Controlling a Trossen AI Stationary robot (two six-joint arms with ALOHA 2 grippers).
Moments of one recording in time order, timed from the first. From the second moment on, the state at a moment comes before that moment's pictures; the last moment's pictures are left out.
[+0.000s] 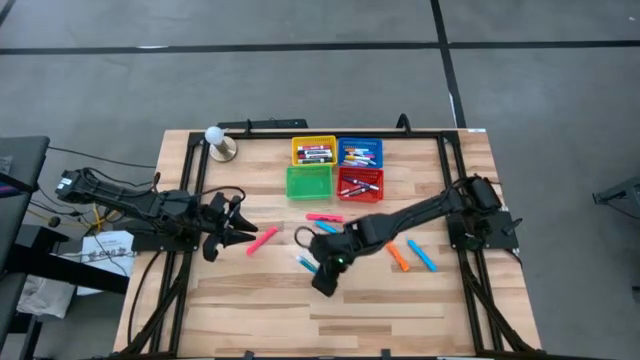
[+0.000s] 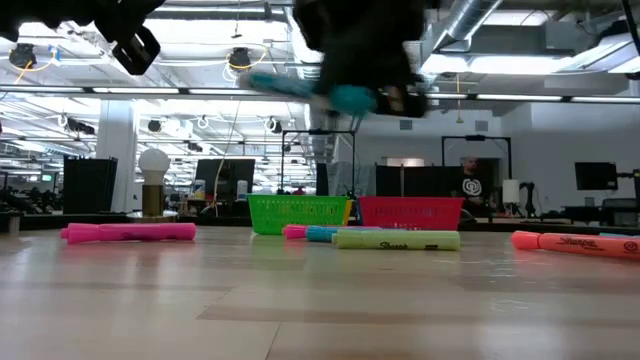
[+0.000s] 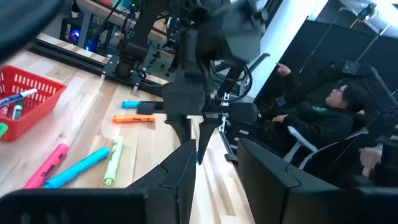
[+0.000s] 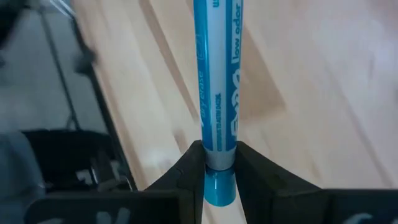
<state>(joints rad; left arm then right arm) -0.29 0.54 0.33 0.17 -0.02 -0.41 0.28 1.94 1.50 -0.57 -0.21 0.79</state>
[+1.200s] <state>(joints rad) -0.28 0.60 0.33 0.24 -0.07 -0.54 0.10 1.94 1.55 -0.01 -0.21 0.67</state>
